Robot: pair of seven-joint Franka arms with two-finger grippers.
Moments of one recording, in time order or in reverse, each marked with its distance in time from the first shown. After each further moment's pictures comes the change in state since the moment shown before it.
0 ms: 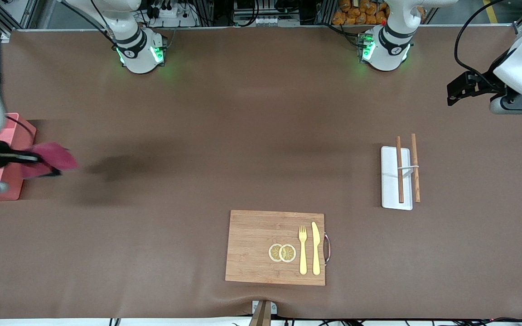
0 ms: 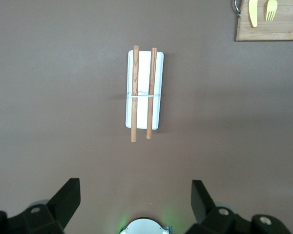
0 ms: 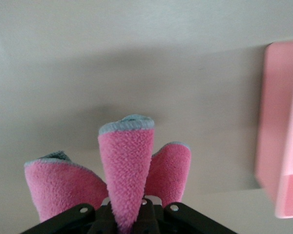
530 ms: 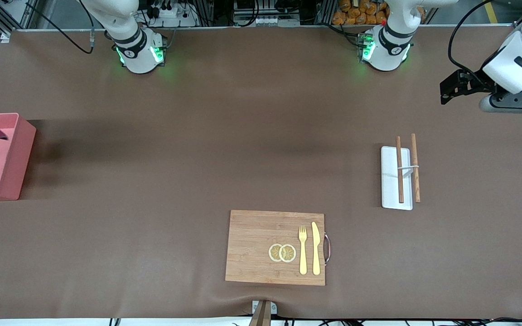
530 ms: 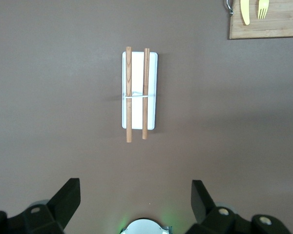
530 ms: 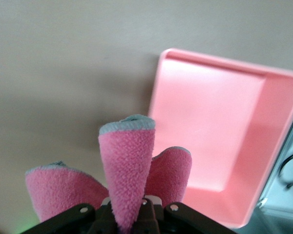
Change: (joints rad) left arm -0.015 0.000 -0.008 0.003 0.000 0.000 0.000; right arm -0.299 0.039 0.001 0.090 -0.095 0.151 -0.596
